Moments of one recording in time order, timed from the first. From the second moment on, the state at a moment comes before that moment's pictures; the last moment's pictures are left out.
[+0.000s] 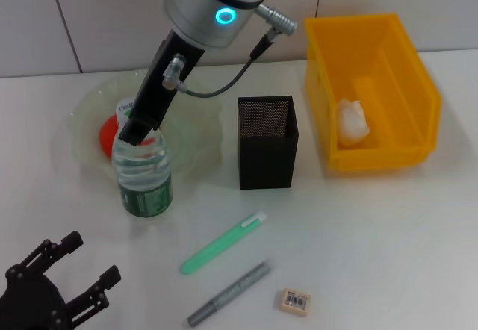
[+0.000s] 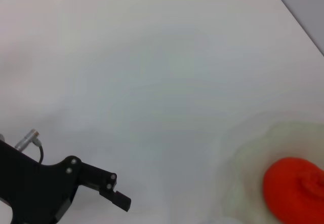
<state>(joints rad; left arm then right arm) -0.14 -2.06 0.96 0.32 1.37 1.56 -0.71 1.28 2.09 1.74 1.12 0.71 -1.55 2.60</state>
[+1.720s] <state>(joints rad) -0.15 -2.07 0.97 0.31 1.37 1.56 -0.69 1.27 2.09 1.65 1.00 0.76 -1.47 2.56</state>
